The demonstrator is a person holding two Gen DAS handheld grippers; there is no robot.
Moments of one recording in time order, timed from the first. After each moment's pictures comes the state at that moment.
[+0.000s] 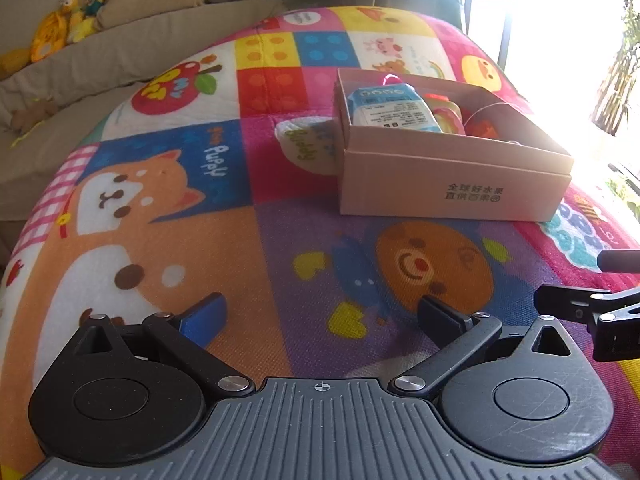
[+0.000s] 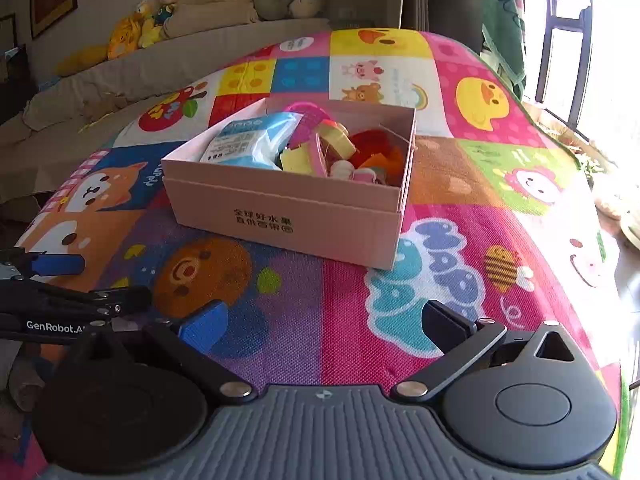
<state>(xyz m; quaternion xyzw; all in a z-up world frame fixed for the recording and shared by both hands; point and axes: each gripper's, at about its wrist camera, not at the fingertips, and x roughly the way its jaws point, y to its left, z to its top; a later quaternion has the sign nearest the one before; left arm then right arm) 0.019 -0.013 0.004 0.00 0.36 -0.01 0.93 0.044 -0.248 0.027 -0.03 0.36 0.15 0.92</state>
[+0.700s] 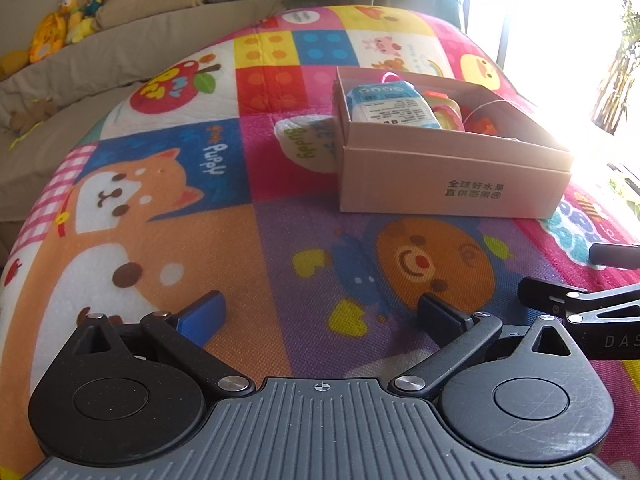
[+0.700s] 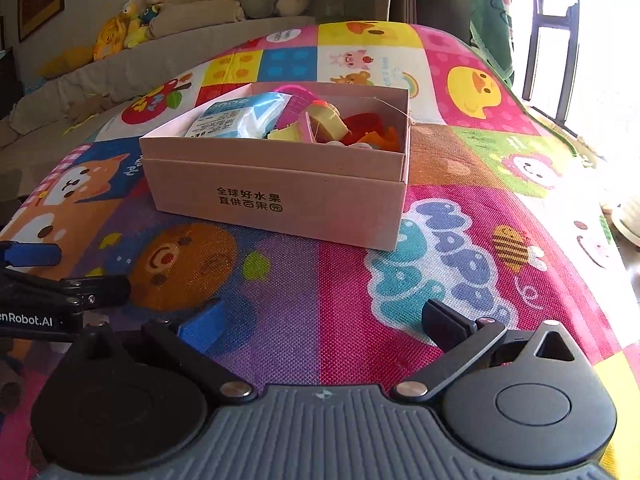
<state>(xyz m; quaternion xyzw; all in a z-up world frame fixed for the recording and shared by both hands) 0.019 -0.013 0.003 0.00 0.36 -0.01 0.93 0.044 -0.237 0.009 -0.04 0.34 0.13 0.93</state>
